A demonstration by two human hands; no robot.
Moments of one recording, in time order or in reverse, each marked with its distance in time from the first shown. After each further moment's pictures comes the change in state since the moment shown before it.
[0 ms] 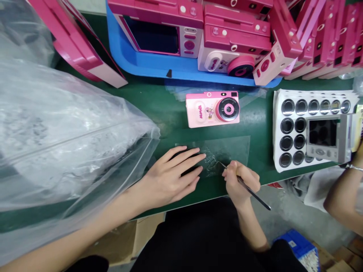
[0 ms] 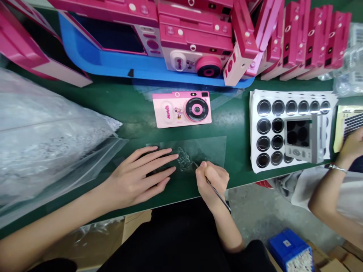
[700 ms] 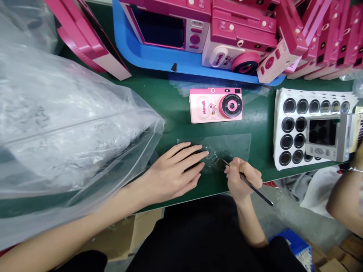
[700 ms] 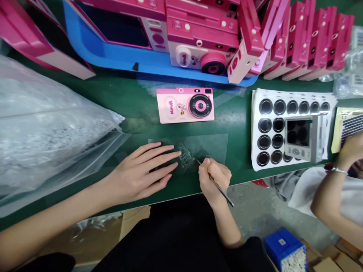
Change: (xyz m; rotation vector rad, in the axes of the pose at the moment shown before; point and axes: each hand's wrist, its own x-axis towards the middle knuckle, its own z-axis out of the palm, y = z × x) left_hand -0.005 0.000 0.004 0.007 0.000 0.028; right_hand -0.004 0.004 0.002 -0.004 0.074 0.001
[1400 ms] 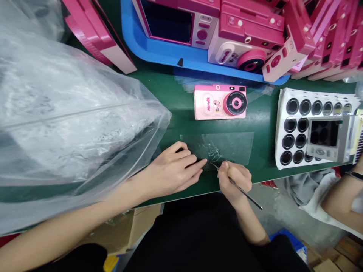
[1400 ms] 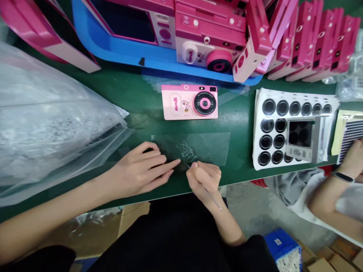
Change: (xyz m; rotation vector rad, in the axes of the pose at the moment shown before) left_hand 0.004 -0.002 -0.004 0.048 -0.004 0.039; right_hand 0.000 -0.016 0.007 0.201 -0.206 -0.190
